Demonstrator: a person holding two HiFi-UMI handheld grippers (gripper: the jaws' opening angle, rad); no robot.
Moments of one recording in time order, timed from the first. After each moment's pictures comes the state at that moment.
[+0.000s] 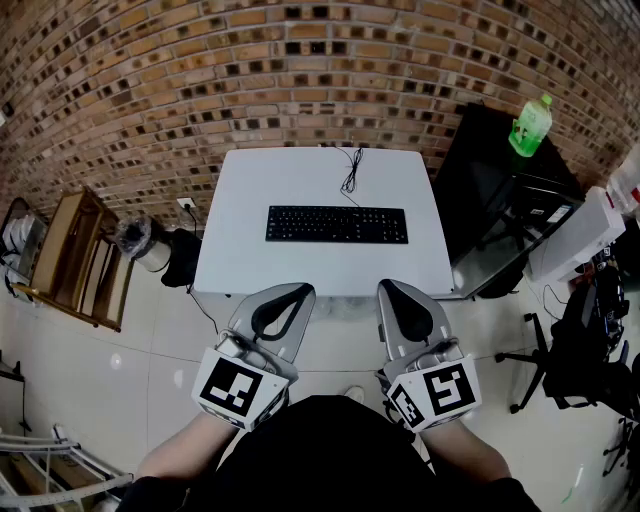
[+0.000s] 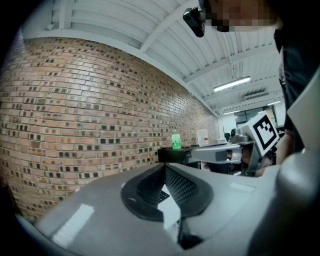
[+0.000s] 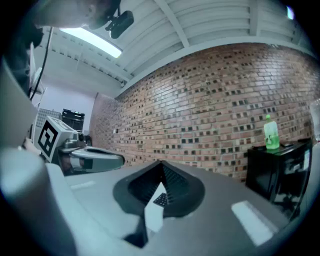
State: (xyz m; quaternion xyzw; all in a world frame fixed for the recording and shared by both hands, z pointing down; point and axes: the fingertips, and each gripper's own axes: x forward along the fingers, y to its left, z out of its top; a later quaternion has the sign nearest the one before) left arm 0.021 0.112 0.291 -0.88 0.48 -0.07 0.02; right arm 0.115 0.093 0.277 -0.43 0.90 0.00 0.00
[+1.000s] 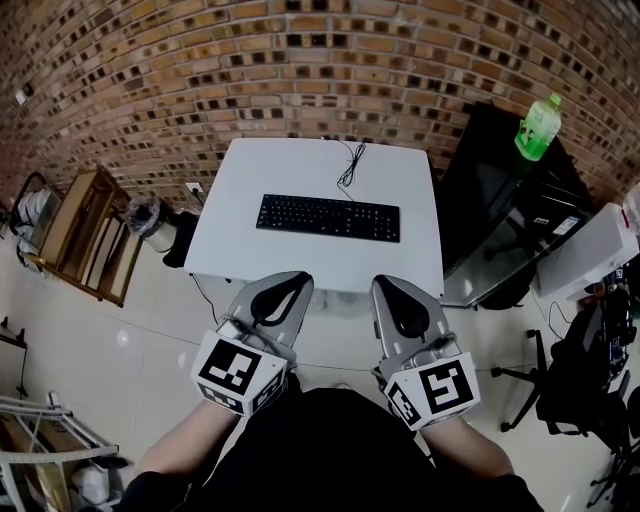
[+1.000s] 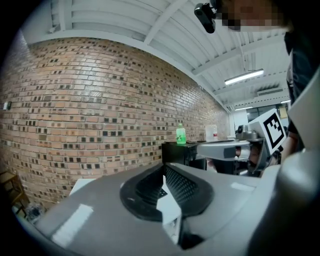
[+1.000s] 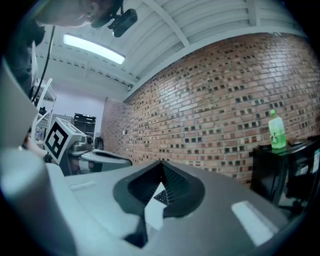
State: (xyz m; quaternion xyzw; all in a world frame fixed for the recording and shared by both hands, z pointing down) left arm 0.087 0.093 0.309 -0.85 0.52 -0.08 -0.02; right arm 0.177 0.082 0.285 -0.37 0.93 0.00 0.00
